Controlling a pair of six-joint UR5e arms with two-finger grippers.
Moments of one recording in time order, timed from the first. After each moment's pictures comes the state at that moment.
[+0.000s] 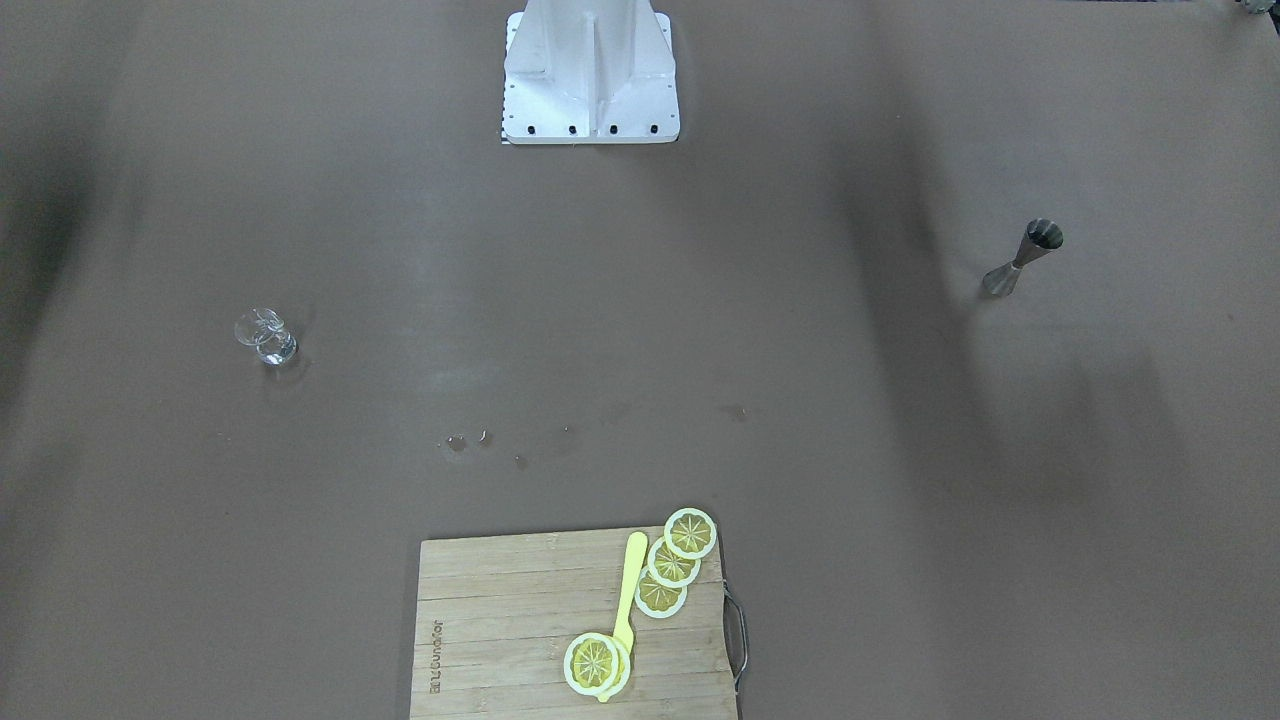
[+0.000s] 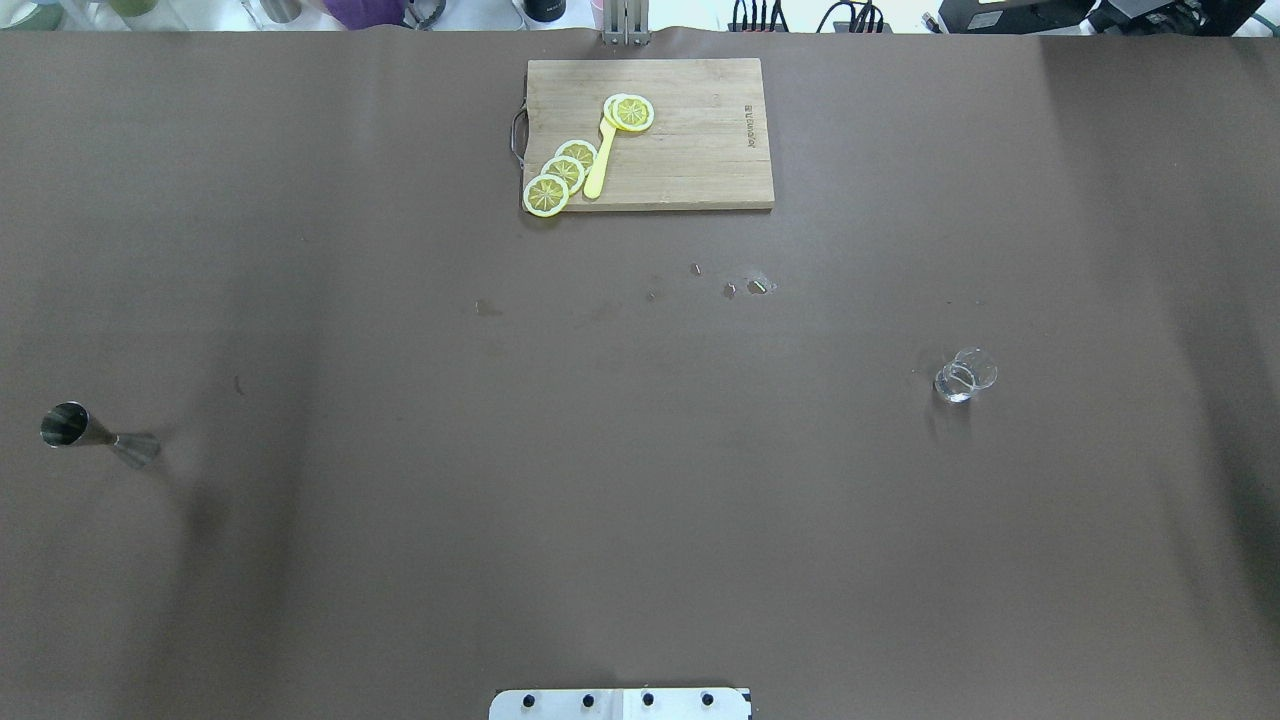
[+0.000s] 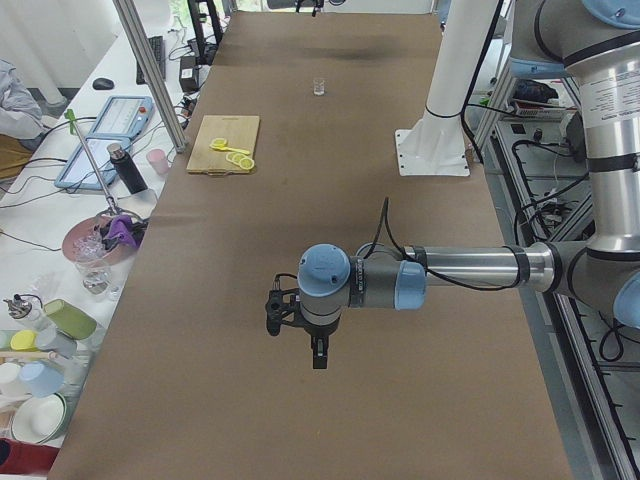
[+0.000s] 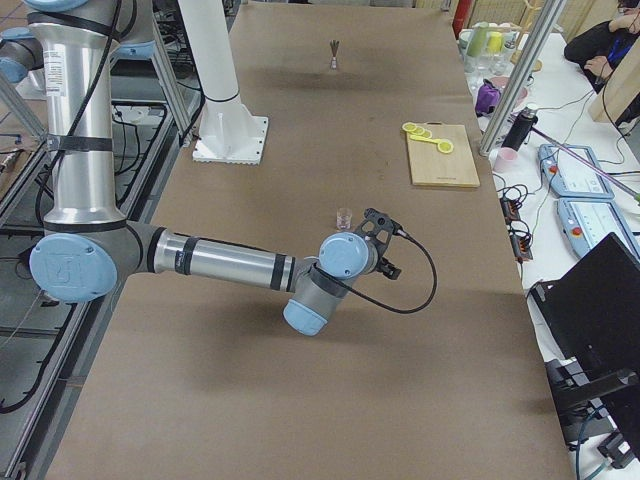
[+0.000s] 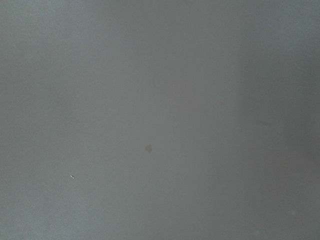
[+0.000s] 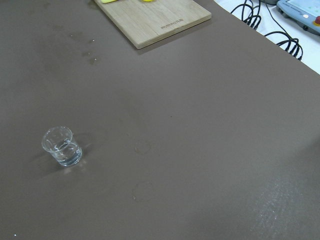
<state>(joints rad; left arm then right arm) -1.61 -1.33 -1.80 -1.62 -2.36 -0.04 1.45 -1.58 1.41 -0.33 2.68 -0.08</state>
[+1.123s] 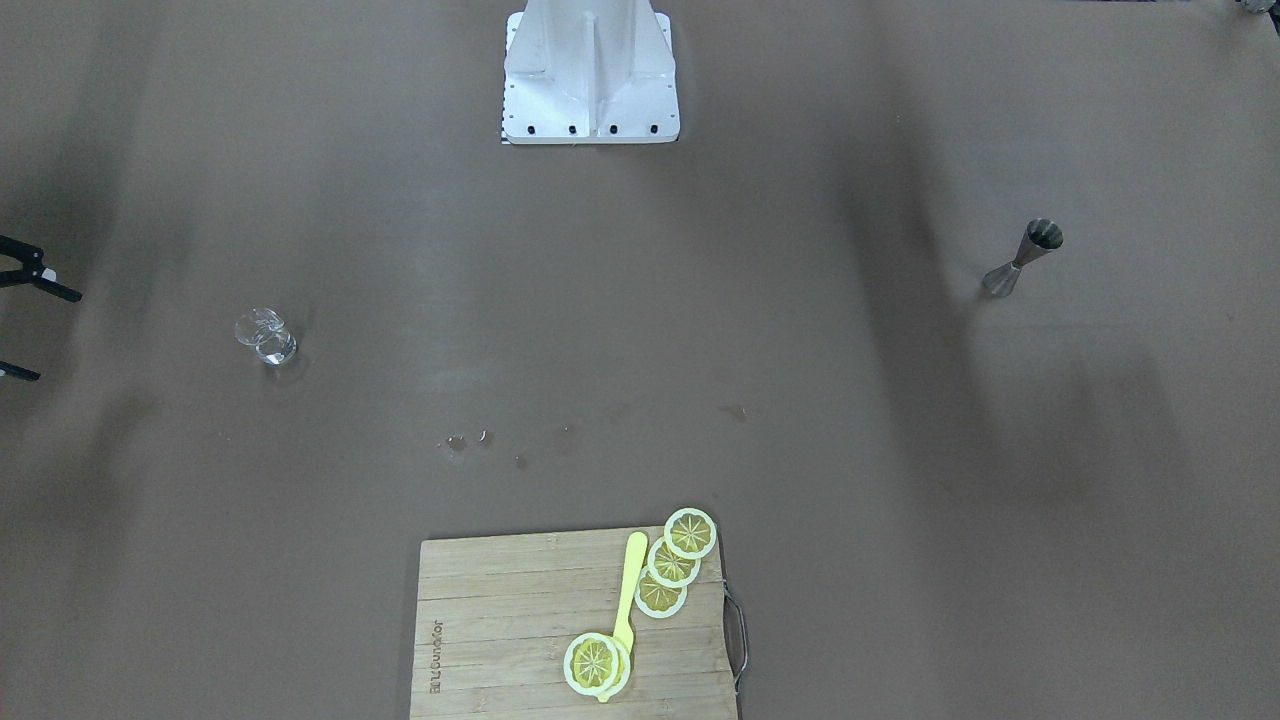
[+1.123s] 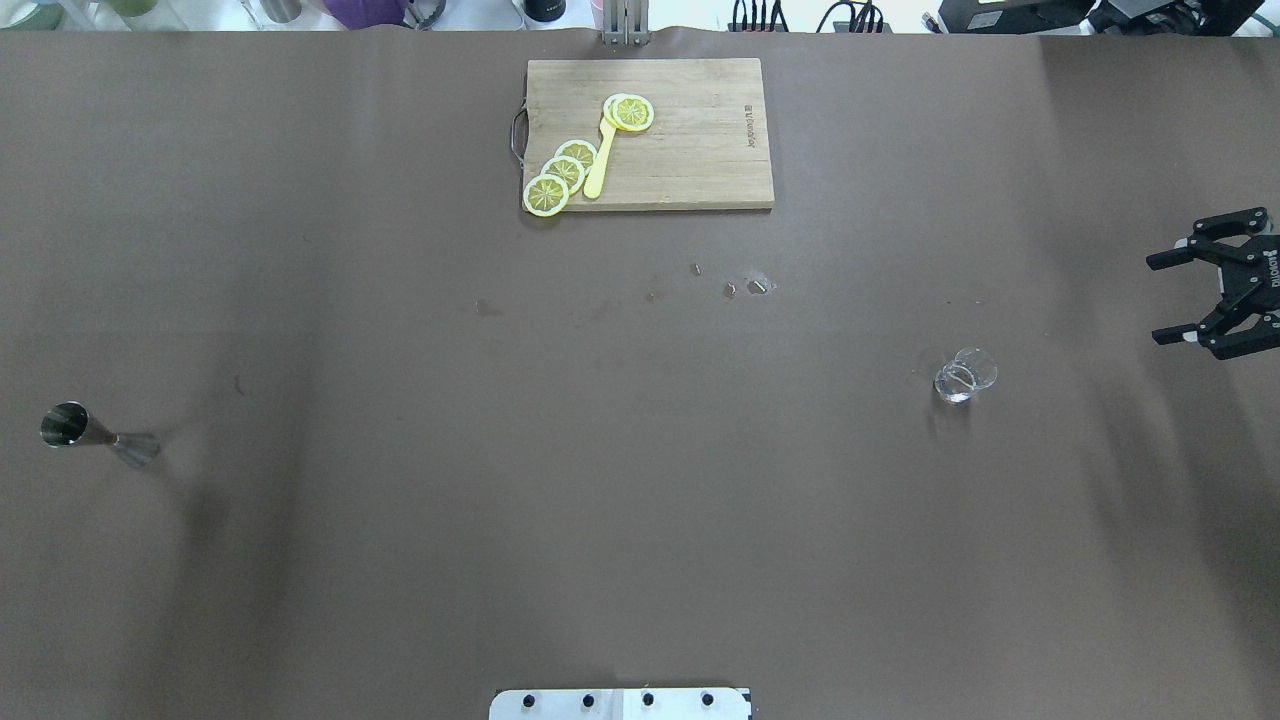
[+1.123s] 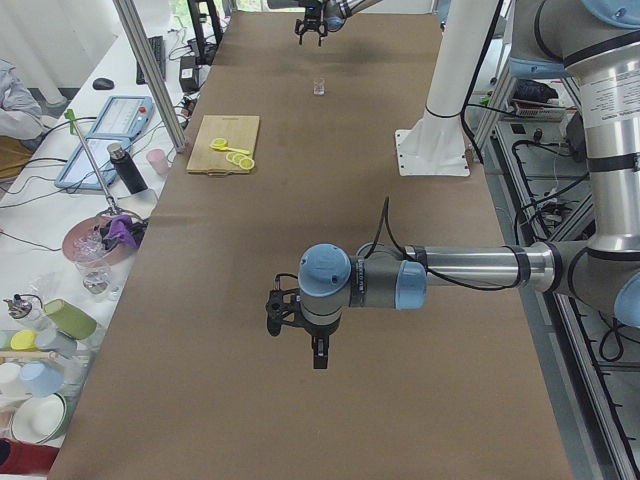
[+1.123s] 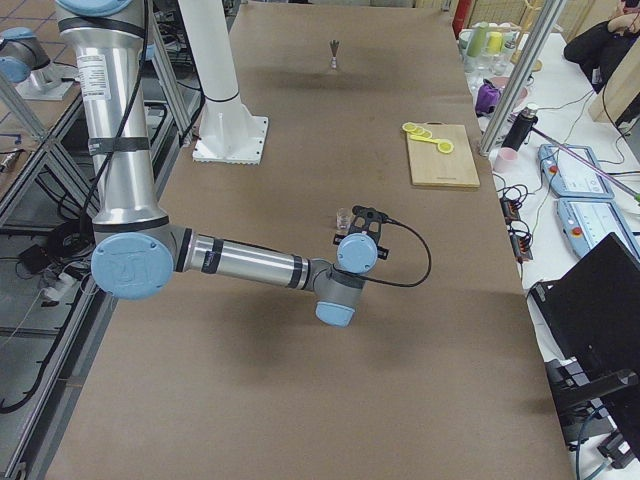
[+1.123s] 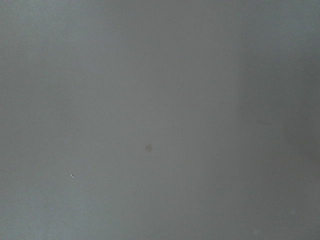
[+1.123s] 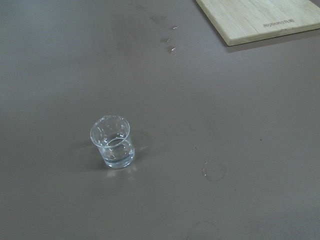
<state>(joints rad) -1.61 -1.33 -1.80 -1.62 -2.37 -0.04 1.23 -1.46 1.20 -0.02 2.67 -0.09</state>
